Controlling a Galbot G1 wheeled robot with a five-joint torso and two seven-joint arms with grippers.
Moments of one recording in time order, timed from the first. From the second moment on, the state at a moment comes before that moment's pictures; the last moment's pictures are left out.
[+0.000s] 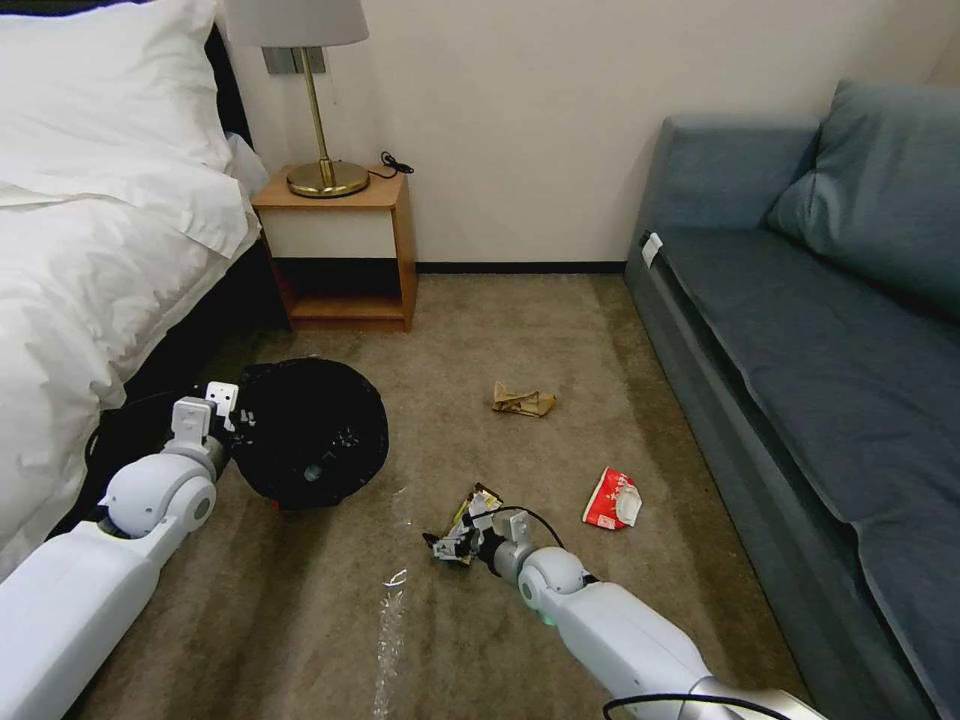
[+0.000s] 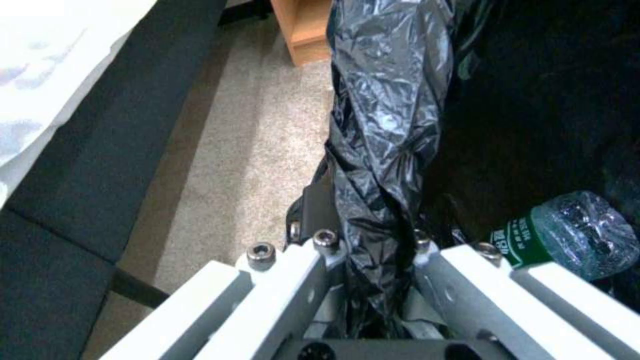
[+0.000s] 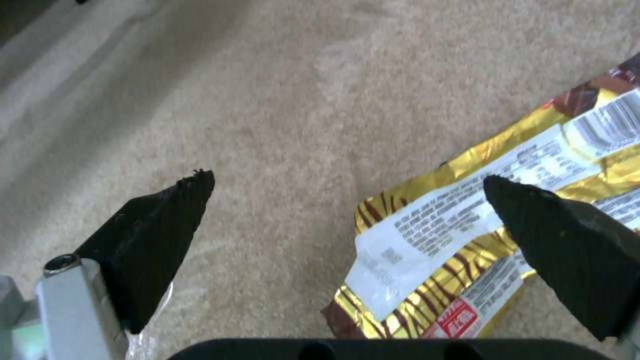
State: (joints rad) left arm 0.98 -0.73 -0.30 -1.71 -0.69 0.51 -0.32; right arm -0.73 1.39 -0.33 0.94 0.66 -0.12 -0.17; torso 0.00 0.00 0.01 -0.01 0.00
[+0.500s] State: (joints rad) left arm 1.04 -0.72 -0.34 -1.73 -0.68 0.50 -0.31; right arm -0.72 1.44 -0.32 0.80 0.56 -0.04 -0.20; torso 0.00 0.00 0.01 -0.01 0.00
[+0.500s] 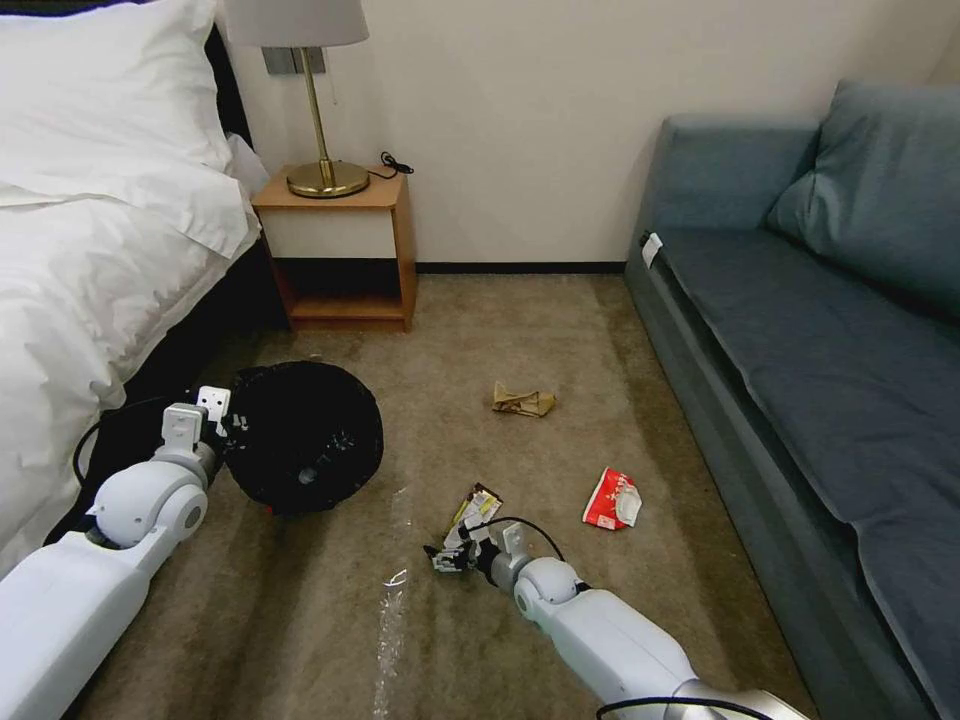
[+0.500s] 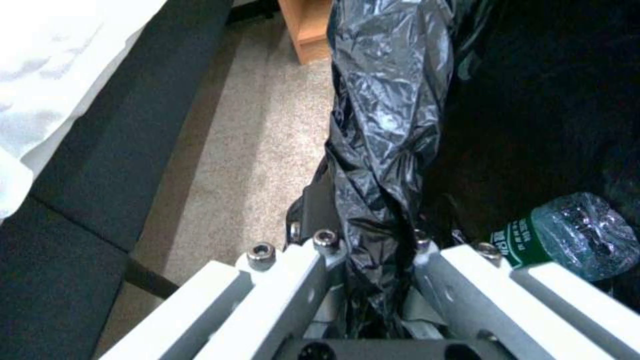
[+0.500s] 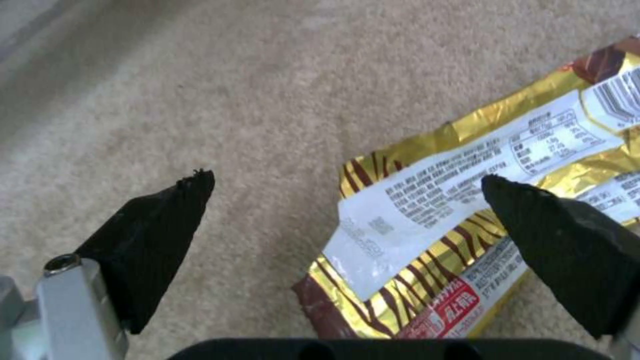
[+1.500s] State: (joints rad) left arm 1.02 -0.75 -0.31 -1.70 -0.68 0.47 -0.30; right arm -0.68 1.47 -0.32 0.62 0.55 0.04 -0.28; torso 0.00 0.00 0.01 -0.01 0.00
